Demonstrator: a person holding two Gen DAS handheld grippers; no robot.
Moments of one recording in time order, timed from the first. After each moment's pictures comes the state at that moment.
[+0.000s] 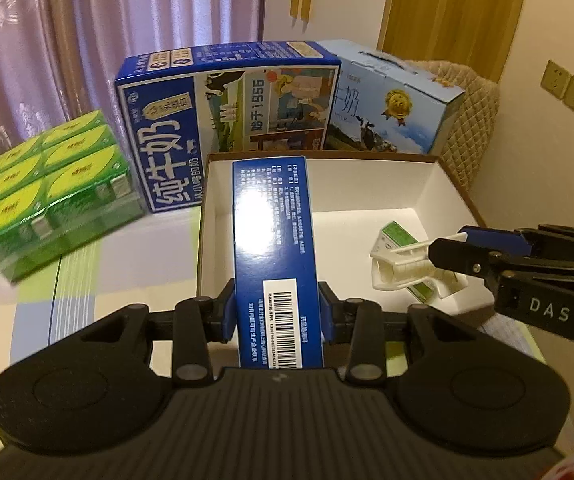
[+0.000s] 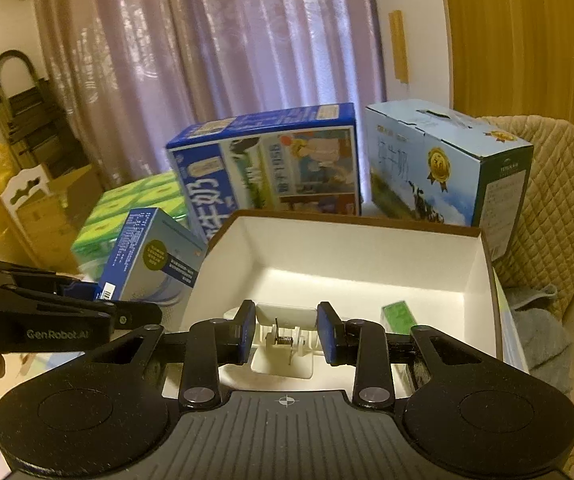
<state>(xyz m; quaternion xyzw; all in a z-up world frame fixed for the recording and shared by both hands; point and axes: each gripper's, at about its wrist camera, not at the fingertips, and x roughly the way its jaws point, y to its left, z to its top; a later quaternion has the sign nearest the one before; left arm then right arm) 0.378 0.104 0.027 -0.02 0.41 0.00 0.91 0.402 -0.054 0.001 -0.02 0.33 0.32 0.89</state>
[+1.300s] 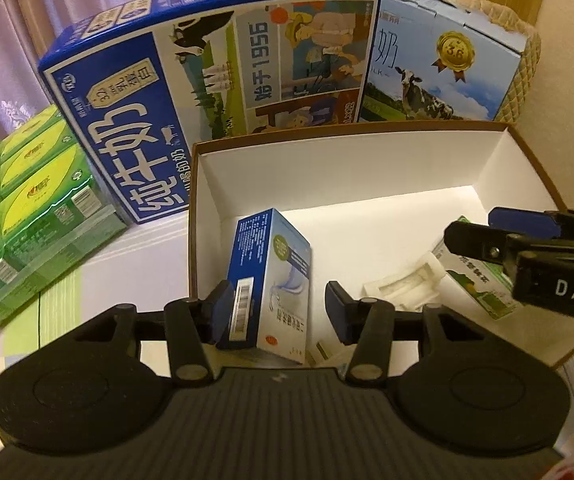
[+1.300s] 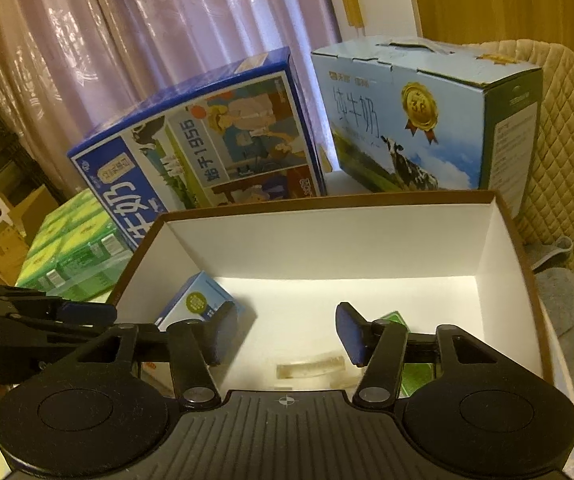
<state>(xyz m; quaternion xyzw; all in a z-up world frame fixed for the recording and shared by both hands) 0.485 0.112 -0.029 0.02 0.47 0.00 0.88 0.500 -0.047 -0.055 0.04 0.39 0.28 0.88</state>
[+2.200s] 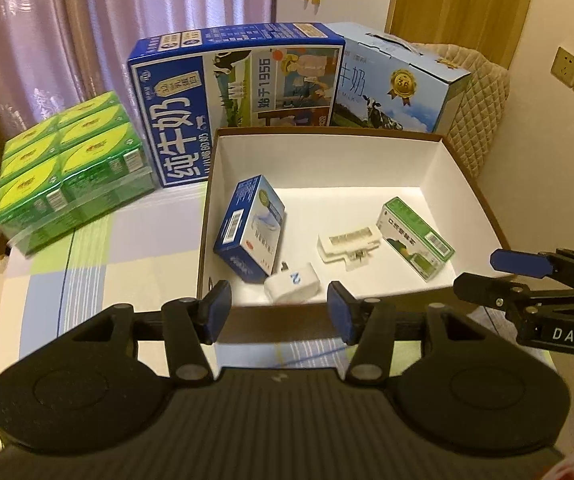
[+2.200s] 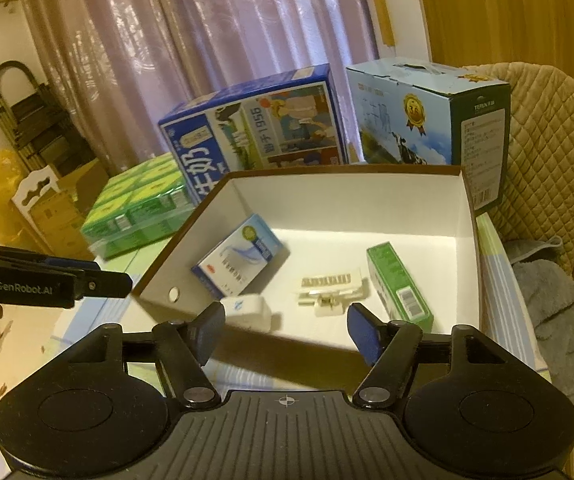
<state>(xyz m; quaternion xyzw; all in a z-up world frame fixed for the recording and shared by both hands) 0.339 0.088 0.028 -0.03 0.43 0.03 0.90 0.383 -0.112 -0.021 0.01 0.37 0.34 0.87</state>
